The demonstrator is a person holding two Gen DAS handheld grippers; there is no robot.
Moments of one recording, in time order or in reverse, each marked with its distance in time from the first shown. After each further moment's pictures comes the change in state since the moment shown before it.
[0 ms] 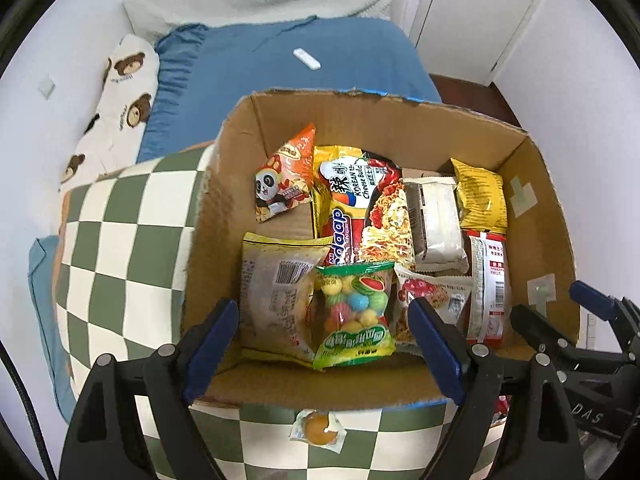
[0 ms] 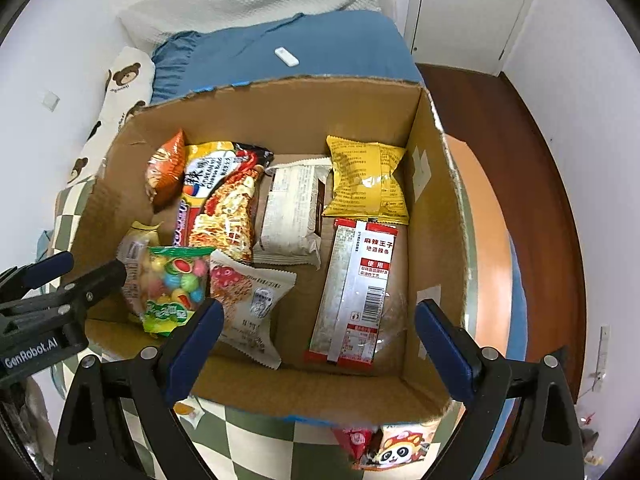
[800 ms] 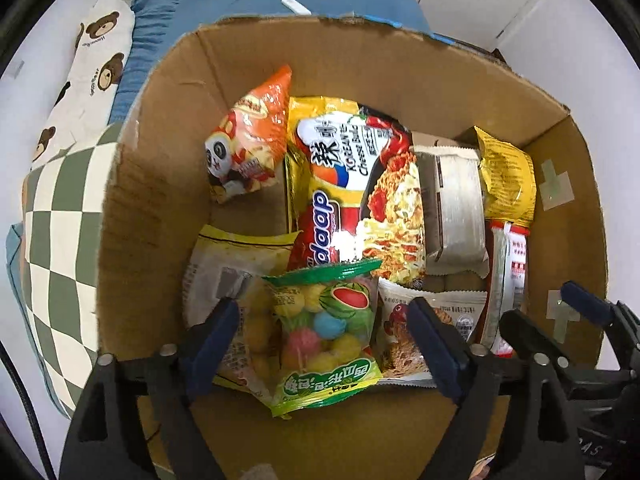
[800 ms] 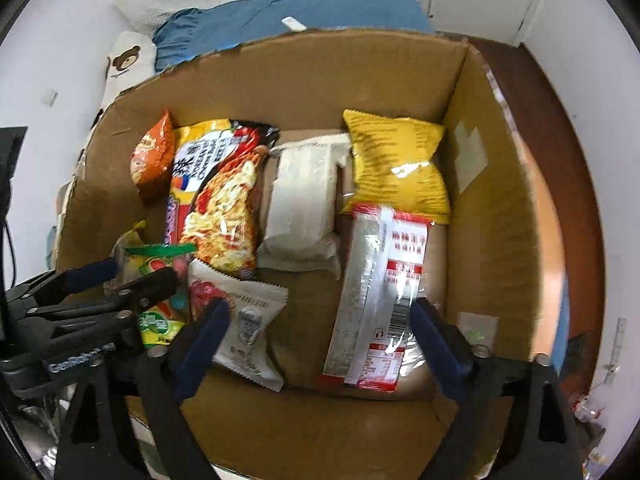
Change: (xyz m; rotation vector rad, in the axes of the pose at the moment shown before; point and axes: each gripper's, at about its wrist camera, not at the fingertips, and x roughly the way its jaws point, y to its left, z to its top) left arm 0.080 -0.007 0.027 -0.019 0.196 -0.053; right arm 0.068 0.007 0.028 0.020 0.124 0.052
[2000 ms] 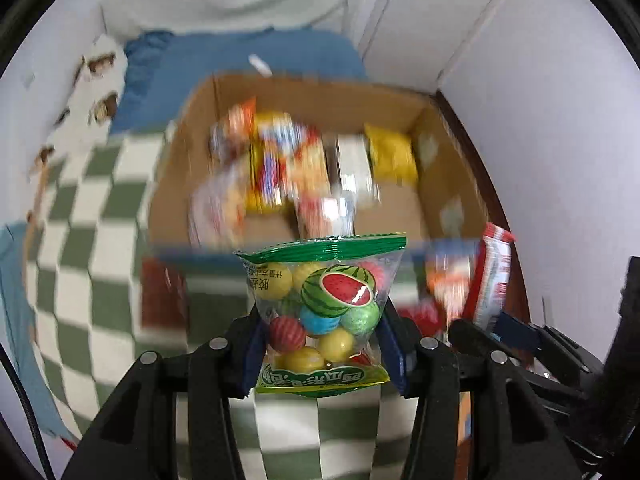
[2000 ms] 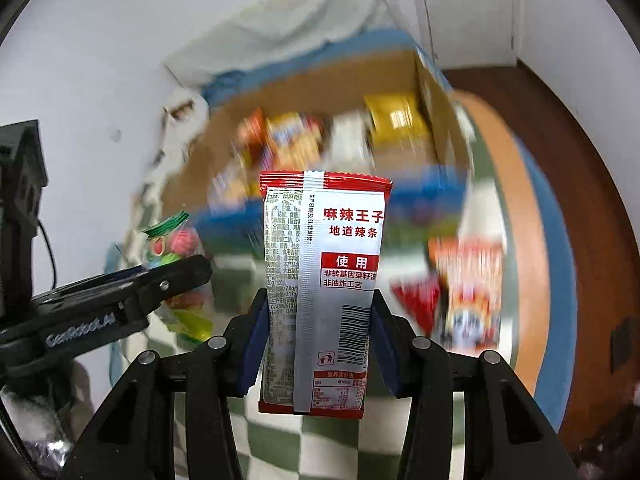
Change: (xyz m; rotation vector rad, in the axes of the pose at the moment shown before) left arm -0.139 -0.030 -0.129 0.058 -0.252 -0.134; right arm -0.142 -0.024 -0.187 0.036 -0.169 0.209
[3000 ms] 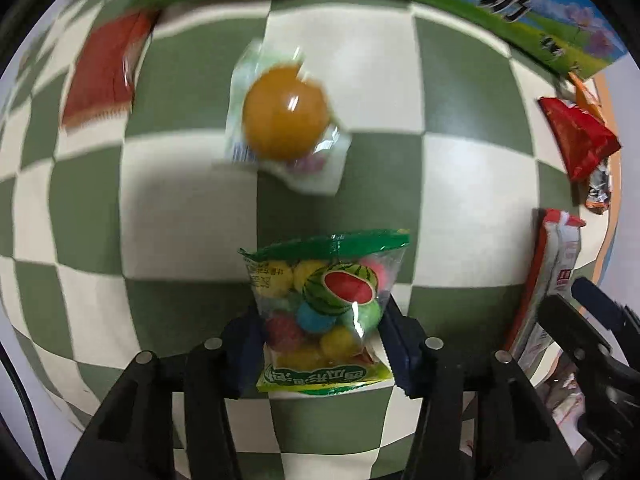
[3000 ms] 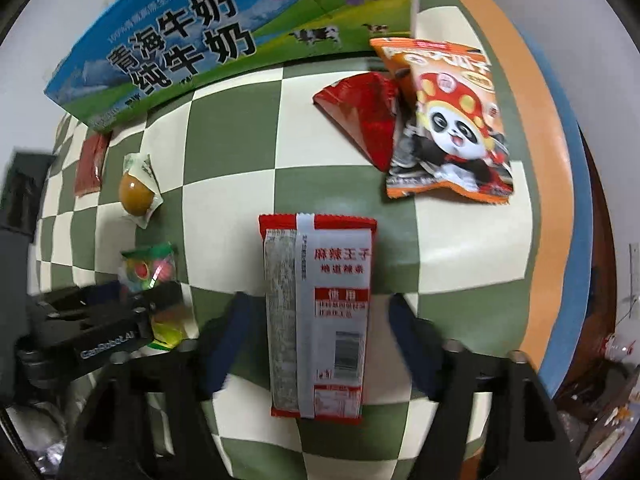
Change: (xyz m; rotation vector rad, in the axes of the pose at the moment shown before) left arm 0.178 0.044 -0.173 -0.050 0.404 0.114; right arm 0.108 -0.036 -0.127 0.055 0.167 -0.180
